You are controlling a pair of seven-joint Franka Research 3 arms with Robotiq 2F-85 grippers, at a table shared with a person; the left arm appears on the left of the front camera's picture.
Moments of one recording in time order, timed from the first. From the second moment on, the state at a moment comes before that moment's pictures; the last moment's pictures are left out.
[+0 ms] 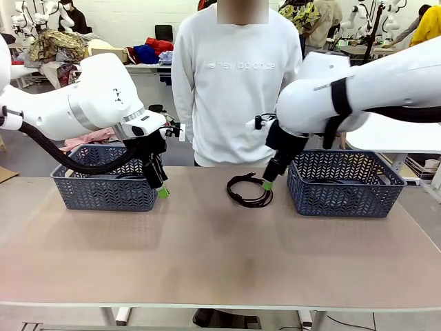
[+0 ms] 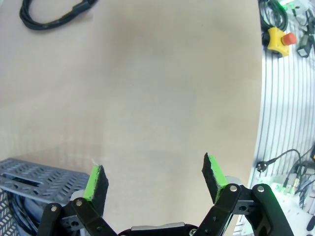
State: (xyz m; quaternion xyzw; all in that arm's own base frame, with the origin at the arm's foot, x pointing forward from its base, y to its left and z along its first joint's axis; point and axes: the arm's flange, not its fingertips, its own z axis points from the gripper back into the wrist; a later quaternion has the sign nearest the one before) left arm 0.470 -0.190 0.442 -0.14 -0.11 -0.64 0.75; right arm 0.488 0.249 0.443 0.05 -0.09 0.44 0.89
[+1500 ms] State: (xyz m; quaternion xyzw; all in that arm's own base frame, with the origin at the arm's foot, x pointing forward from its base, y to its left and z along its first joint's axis) left arm 0.470 -0.190 0.442 -0.14 -0.11 -0.64 0.75; right arm 0.540 0.301 0.425 0.05 -0.07 0.38 0.92
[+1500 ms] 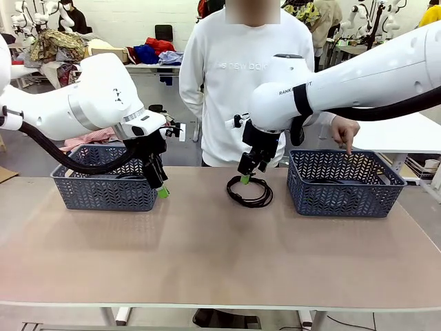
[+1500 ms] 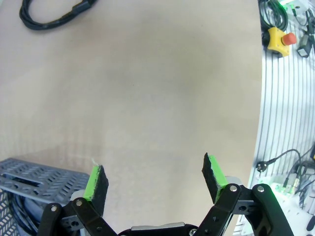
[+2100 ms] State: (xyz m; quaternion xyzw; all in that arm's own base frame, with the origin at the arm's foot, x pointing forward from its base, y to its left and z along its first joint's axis) left arm 0.470 -0.190 0.442 -0.14 -0.11 -0.64 0.75; right arm 0.572 0.336 0.379 0.05 -0.05 0.23 0.97
